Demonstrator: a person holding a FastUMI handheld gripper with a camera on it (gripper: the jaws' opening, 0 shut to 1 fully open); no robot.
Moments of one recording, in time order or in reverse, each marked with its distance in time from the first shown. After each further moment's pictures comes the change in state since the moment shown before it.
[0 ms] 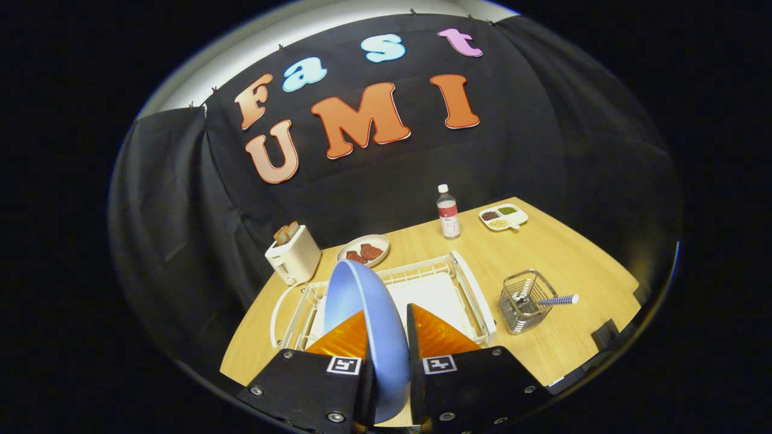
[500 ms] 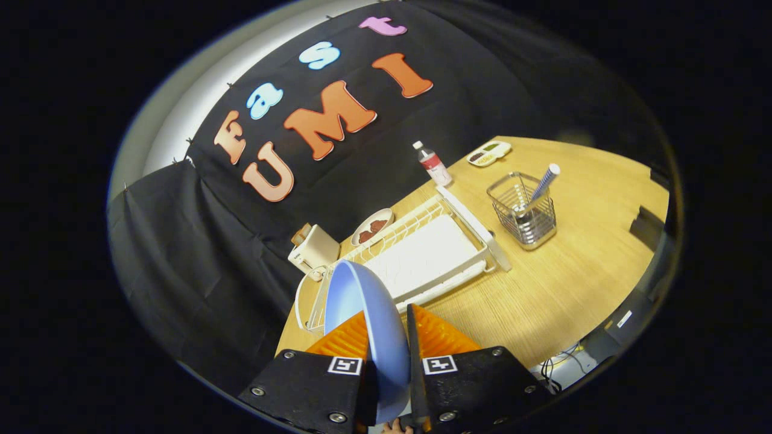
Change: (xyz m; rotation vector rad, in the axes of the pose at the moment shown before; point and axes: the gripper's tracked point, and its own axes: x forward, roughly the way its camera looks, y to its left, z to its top) arm -0.026 -0.030 -0.110 0.347 0.059 0.100
